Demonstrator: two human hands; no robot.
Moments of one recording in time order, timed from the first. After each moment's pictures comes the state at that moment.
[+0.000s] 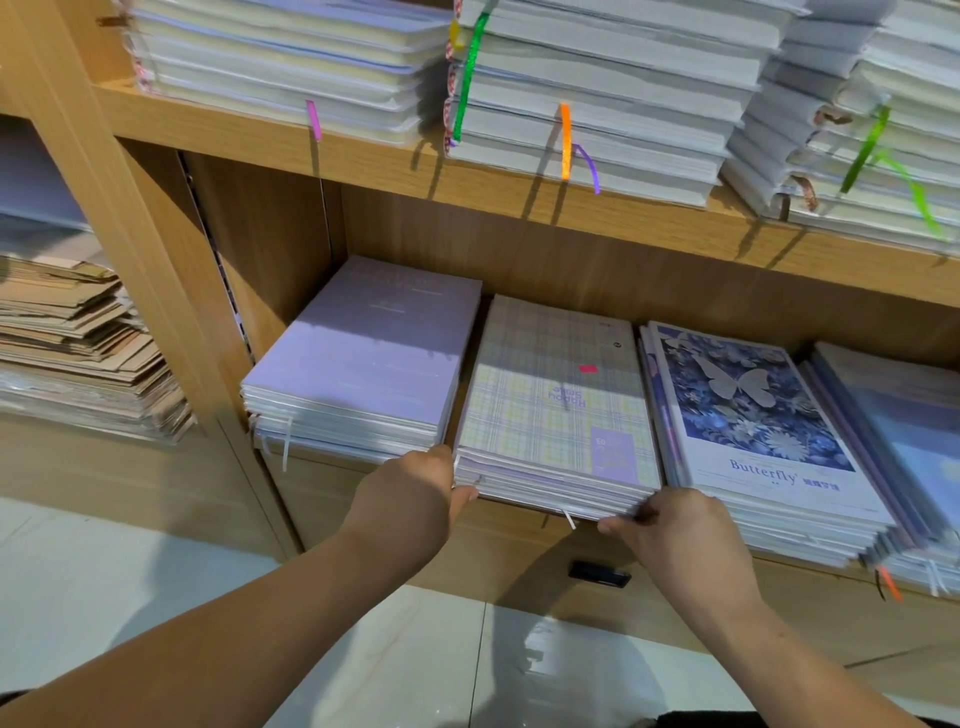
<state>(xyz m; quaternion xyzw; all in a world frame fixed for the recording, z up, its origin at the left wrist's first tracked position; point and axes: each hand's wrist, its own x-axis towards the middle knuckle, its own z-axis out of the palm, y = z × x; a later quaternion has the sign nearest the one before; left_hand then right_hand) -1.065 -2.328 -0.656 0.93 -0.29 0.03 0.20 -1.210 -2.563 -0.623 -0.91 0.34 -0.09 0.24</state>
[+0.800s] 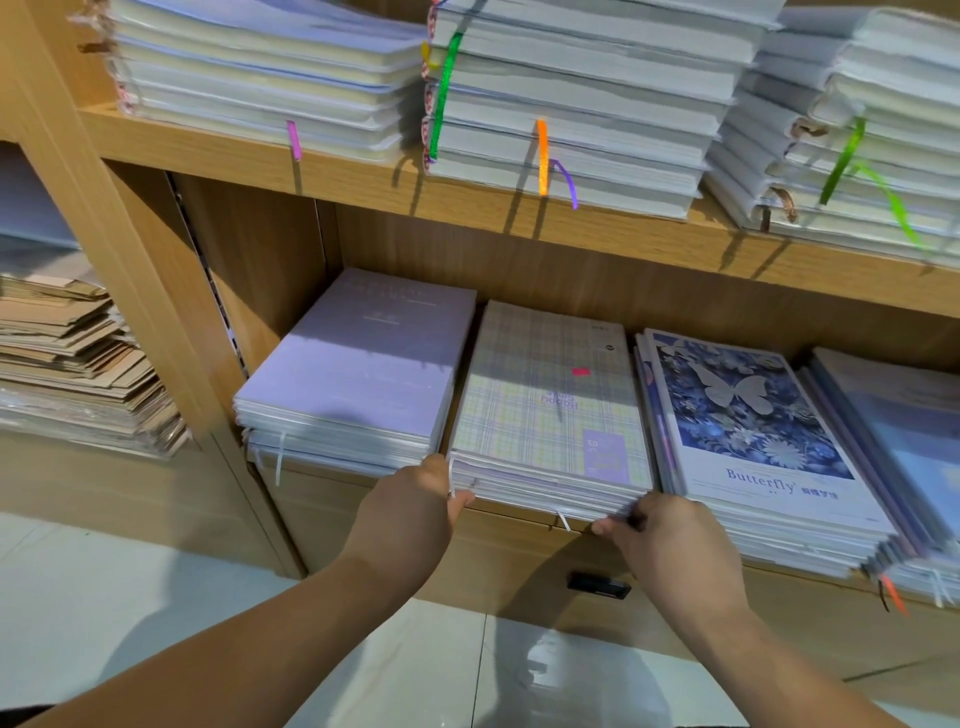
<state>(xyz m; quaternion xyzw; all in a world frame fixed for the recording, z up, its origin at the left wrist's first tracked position) -1.065 -2.339 -0.665 0.94 -0.25 0.04 0.24 -1.203 -2.559 -0.621 -0.92 0.34 -0.06 0.19</state>
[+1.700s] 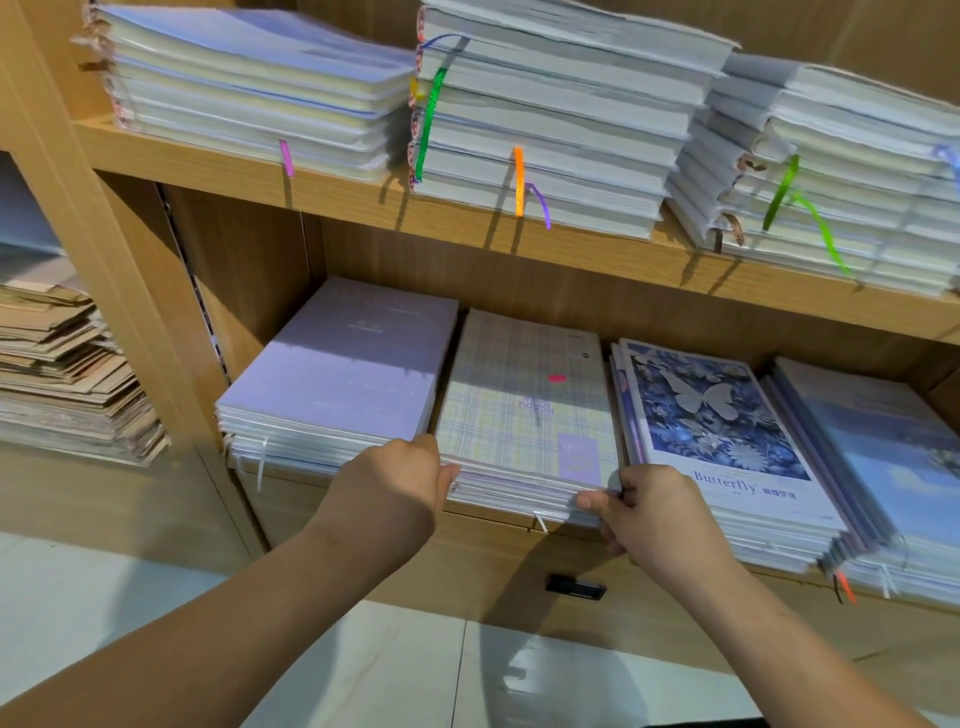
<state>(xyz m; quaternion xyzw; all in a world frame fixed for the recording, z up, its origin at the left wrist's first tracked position) -1.068 -2.336 -0.602 0.94 -0.30 0.03 0.14 -1.193 -2.569 -0.587 -0.90 0.31 -0.05 0.29</state>
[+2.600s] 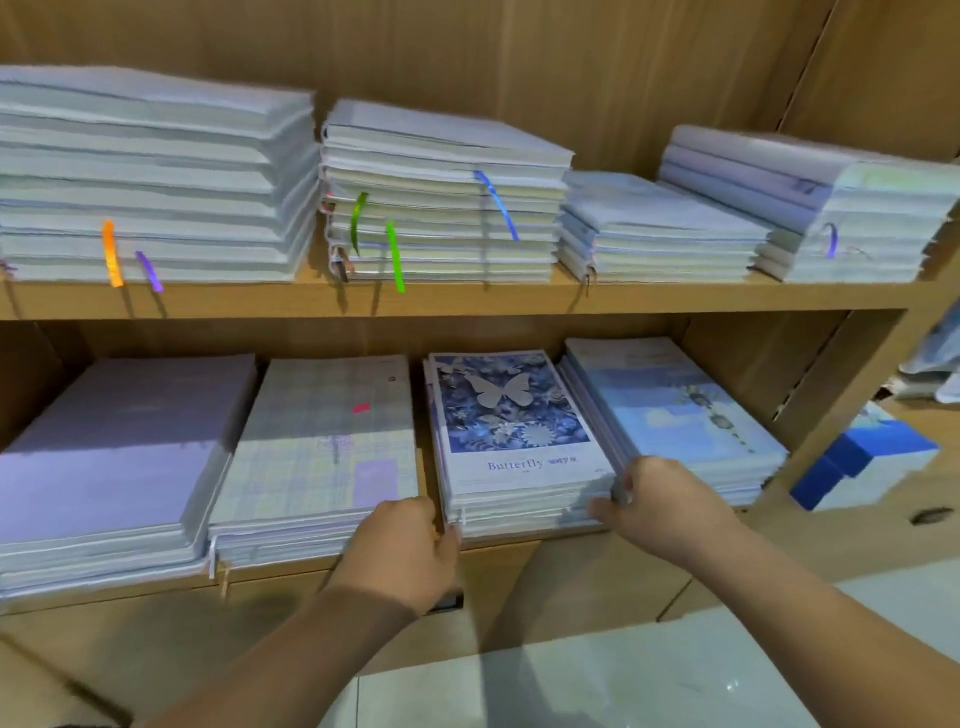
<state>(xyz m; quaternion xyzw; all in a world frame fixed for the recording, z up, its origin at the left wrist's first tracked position) -1.163 -2.486 -0.595 0.89 -0.37 -0.10 0.26 -1.324 -2.700 -0.541 -0.89 0.43 0.01 0.14</state>
